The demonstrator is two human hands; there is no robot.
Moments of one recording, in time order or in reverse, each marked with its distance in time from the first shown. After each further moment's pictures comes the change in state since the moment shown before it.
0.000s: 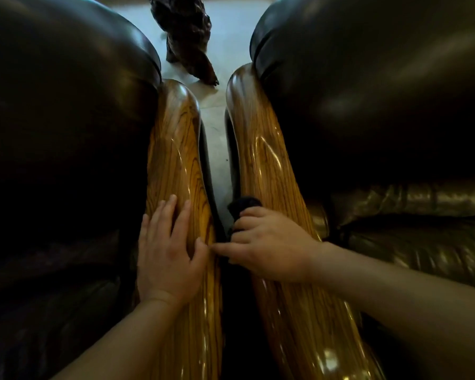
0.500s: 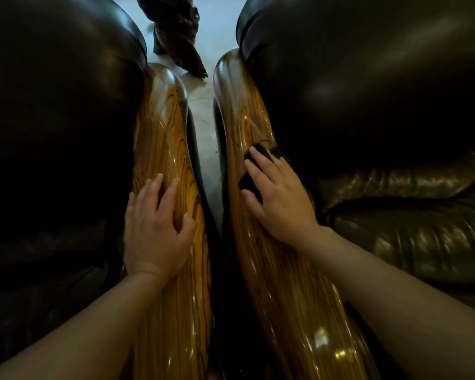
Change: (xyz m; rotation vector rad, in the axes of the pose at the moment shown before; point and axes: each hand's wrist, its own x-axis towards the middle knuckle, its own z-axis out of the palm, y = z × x) left_hand -0.001 -0.002 0.001 -0.037 0.056 0.025; right_hand -0.023 0.011 0.019 0.118 0.344 0.672
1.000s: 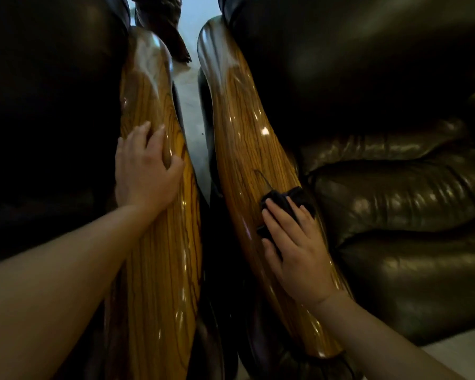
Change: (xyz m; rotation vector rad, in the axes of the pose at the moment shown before) left_hand -0.008 0.001 0.003 -0.028 0.074 0.016; right_hand -0.200 -0.020 0.039 -0.046 0.208 -0.007
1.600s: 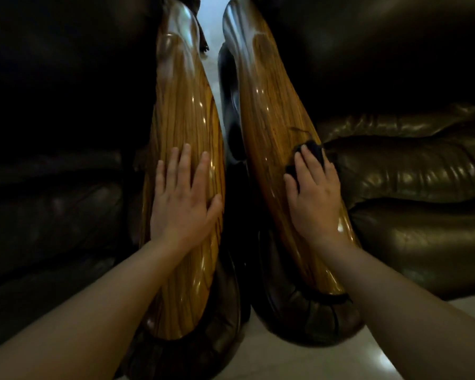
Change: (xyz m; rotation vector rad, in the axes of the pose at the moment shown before) left_hand -0.159 -0.023 0.005 0.226 -0.149 0.189; right_hand -0.004 -0.023 0.010 -0.125 0.112 0.263
